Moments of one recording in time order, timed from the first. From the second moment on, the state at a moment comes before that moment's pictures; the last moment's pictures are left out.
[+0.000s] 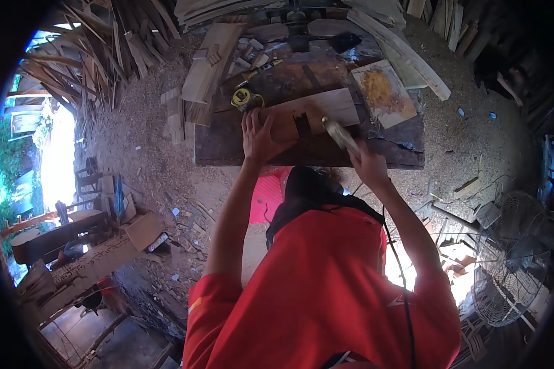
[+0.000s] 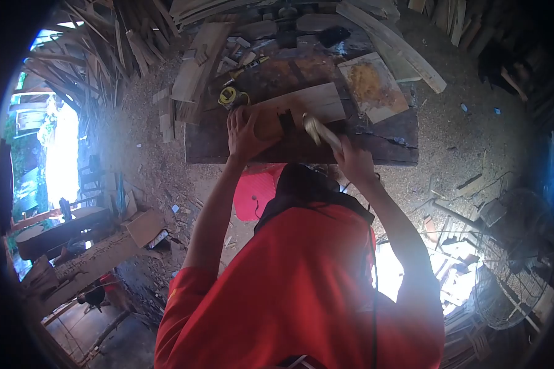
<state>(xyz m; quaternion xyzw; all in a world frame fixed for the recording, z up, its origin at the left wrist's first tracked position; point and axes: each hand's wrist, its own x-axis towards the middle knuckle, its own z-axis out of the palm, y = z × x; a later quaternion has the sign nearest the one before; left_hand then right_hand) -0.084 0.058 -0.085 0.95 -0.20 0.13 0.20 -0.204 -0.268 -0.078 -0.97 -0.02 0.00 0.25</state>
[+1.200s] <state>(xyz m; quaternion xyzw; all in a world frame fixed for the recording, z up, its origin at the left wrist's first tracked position) -0.088 0.058 -0.087 0.96 -0.19 0.11 0.19 -0.209 -0.245 -0.043 -0.92 0.03 -0.08 0.39</state>
